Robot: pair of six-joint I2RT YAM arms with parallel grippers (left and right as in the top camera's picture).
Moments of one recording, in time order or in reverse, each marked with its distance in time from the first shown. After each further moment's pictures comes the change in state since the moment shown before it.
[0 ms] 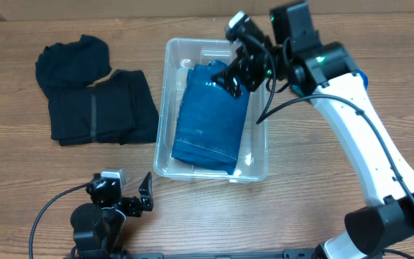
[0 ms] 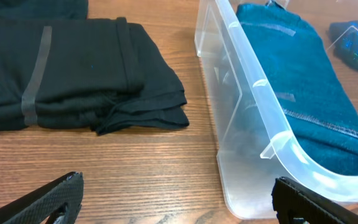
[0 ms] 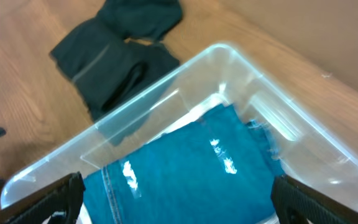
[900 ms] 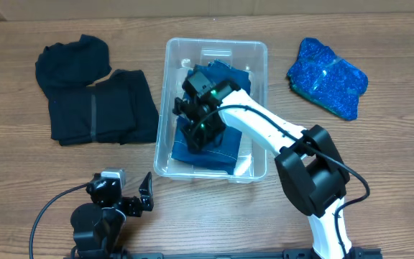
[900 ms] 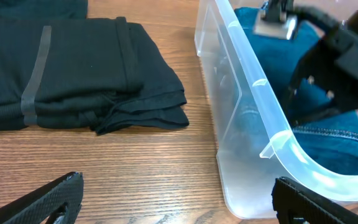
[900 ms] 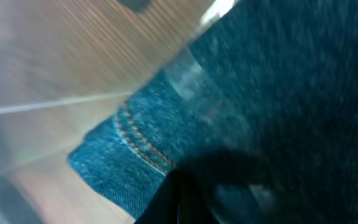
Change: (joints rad) left arm 0.000 0.000 0.000 -0.001 0.000 0.000; right arm 0.314 0.409 -0.169 -0.060 0.067 0.277
